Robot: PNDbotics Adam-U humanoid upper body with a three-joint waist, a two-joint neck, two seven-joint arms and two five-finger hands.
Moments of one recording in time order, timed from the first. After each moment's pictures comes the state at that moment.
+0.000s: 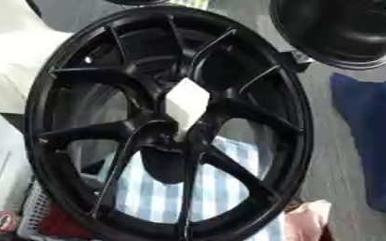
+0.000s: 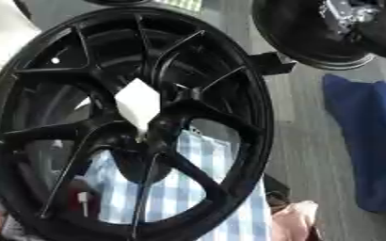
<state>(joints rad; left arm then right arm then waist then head) -0.38 0.40 0.13 -1.96 0.19 0.09 0.21 -0.67 -0.89 0.15 -1.98 -0.03 0.11 0.19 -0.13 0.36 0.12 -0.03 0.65</state>
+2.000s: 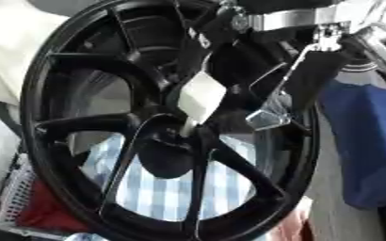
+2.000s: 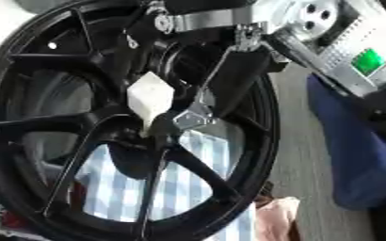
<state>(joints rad) -0.41 0.42 0.13 -1.96 0.18 0.10 0.22 -1.05 -0.80 0.50 -1.87 0.00 -0.07 0.73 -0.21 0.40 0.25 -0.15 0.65</state>
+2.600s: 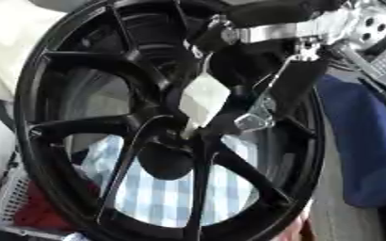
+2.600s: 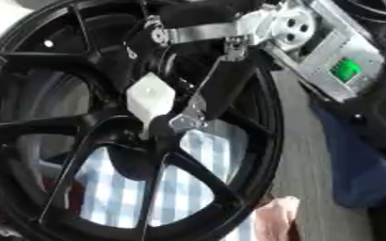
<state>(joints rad) -0.42 0.42 0.13 -1.96 0.18 0.10 0.22 -1.03 -0.79 0.51 -1.82 0.03 -0.11 0.71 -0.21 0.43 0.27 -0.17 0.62</state>
